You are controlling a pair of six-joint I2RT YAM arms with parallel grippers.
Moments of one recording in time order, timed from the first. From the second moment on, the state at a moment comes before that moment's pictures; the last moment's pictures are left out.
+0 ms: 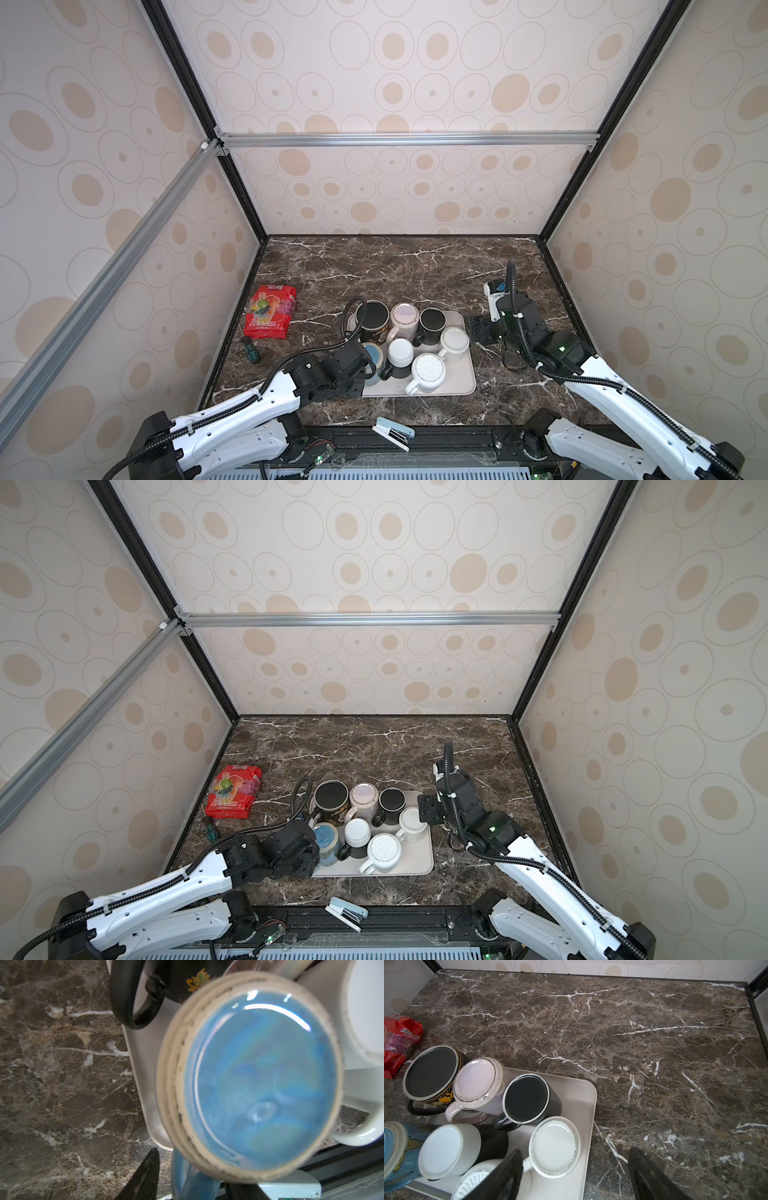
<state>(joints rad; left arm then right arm) -0.95 0.94 0.63 -0.88 -0.18 -0.76 0.61 0.90 0.85 -0.66 0.24 0.34</state>
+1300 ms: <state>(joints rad) -1.03 1.00 0.59 -0.77 -0.29 -0.88 0.61 0.80 0.76 -0.62 0.27 0.37</state>
